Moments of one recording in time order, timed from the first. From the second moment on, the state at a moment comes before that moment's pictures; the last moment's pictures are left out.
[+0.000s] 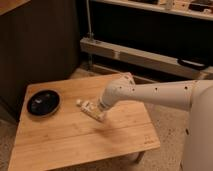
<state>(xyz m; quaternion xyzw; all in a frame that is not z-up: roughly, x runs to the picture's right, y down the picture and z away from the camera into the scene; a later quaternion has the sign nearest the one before) -0.034 0.107 0.799 -0.29 -0.10 0.36 0.88</state>
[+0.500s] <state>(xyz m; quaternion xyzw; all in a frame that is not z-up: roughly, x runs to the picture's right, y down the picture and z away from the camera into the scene) -0.016 0.119 0.818 -0.28 -0.09 0.36 0.89</state>
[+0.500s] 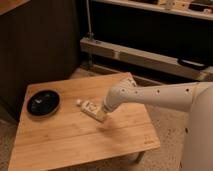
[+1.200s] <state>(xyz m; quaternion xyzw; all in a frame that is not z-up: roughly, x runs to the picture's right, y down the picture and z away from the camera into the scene) -0.049 0.144 0.849 -0.32 -0.11 0.34 0.88</state>
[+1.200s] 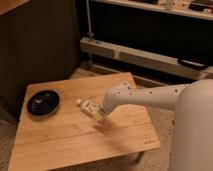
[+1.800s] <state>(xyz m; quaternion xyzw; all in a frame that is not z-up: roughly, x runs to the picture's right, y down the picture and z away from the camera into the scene) -0.109 0.134 0.857 -0.36 -0.11 0.29 0.88</state>
